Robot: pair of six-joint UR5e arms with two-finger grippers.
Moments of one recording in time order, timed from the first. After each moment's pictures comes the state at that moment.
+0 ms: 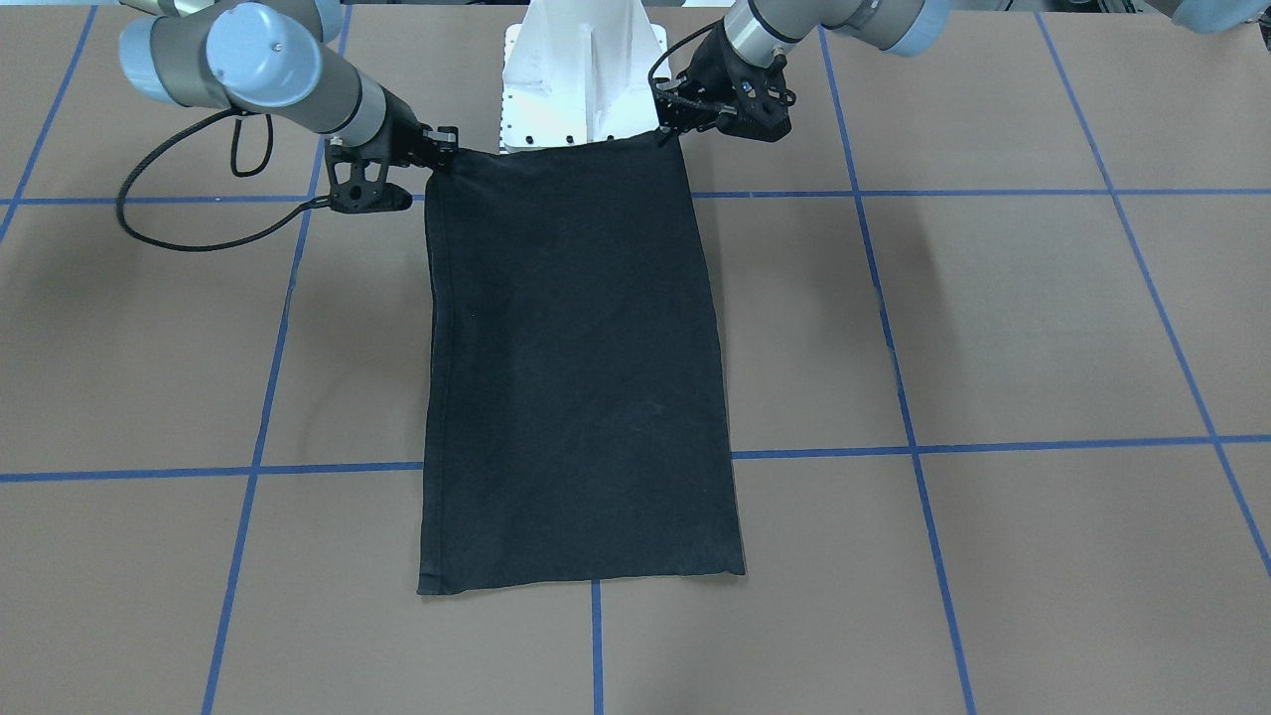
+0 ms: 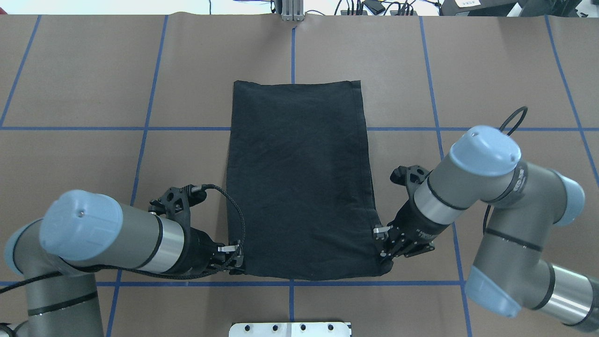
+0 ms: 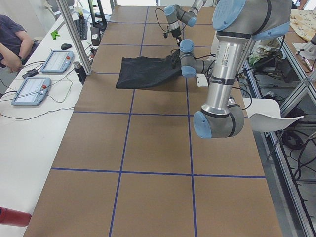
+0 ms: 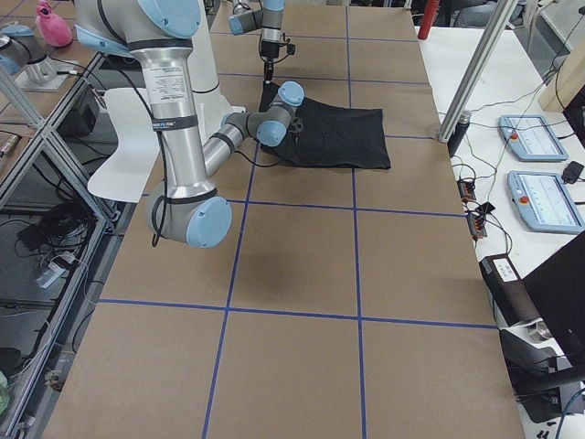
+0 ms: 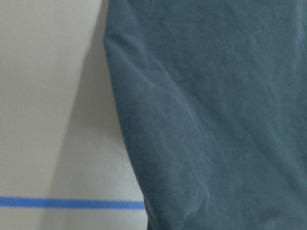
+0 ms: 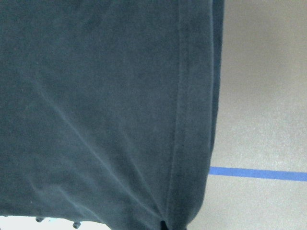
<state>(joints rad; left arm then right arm) -0.36 -1.86 -2.09 -2.03 -1.97 -1.69 0.56 -1.34 1.98 -1.32 2.43 1.37</state>
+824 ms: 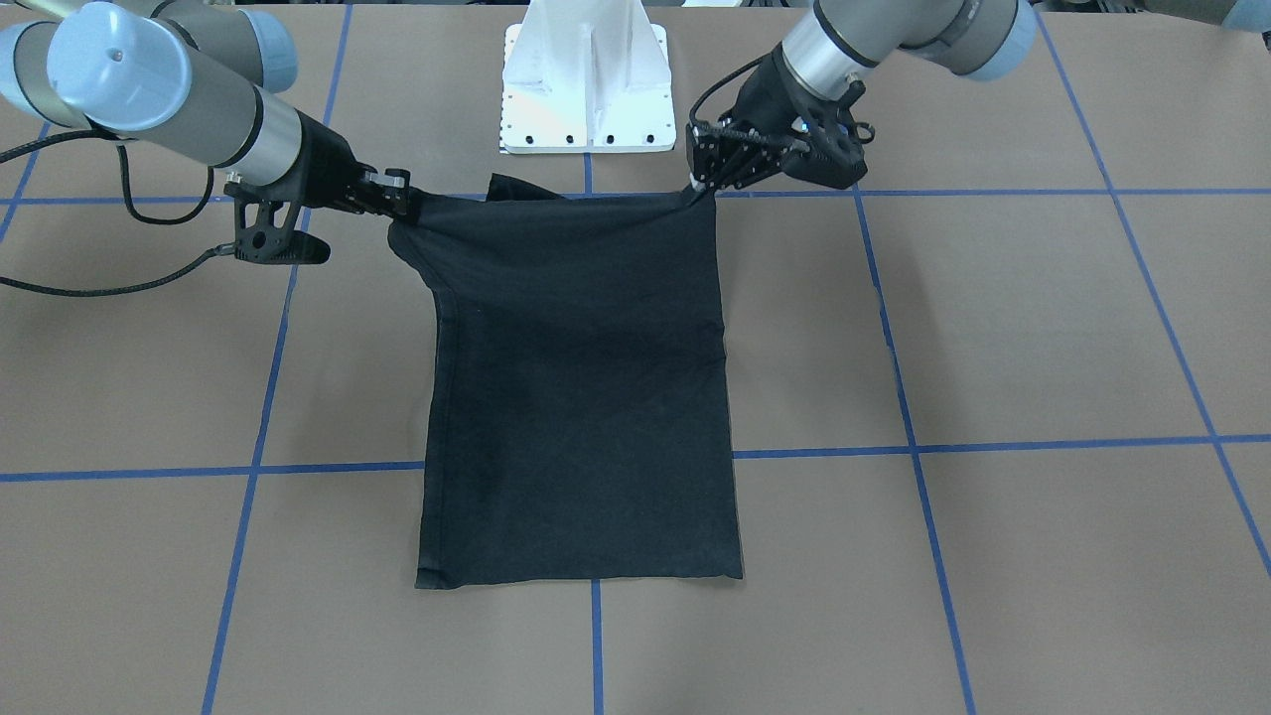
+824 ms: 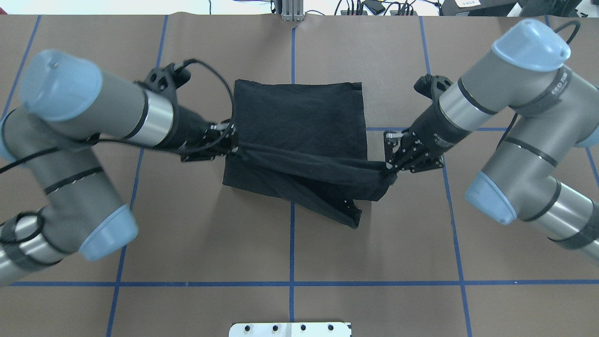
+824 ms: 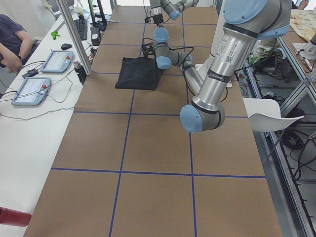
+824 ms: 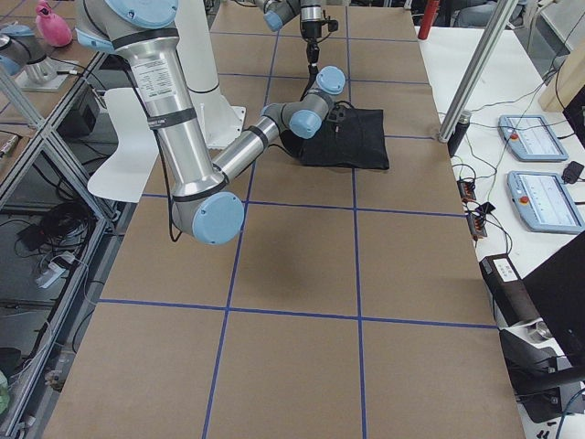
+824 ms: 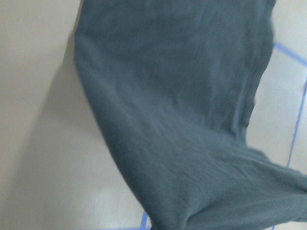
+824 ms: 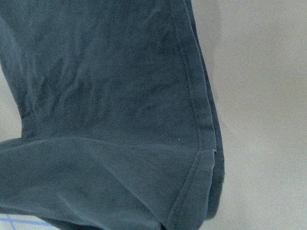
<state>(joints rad) -0.70 -2.10 -1.85 -2.03 -2.10 -1.59 0.83 -1.17 1.85 -1.32 2.52 1.36</state>
